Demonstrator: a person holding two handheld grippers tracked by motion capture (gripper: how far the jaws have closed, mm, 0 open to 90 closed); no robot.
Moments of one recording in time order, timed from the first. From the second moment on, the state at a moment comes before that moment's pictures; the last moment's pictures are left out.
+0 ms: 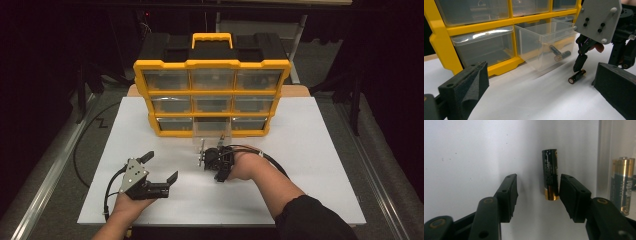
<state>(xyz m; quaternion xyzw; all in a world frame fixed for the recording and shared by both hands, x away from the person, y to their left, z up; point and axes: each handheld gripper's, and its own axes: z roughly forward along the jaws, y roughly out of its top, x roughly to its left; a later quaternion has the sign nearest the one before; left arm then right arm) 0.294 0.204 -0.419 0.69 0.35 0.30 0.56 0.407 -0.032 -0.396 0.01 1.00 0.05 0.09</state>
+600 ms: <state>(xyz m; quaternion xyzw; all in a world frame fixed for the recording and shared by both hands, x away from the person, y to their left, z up) 0.294 0.204 -0.419 0.69 0.35 0.30 0.56 0.403 -0.031 -0.399 0.01 1.00 0.03 0.07</state>
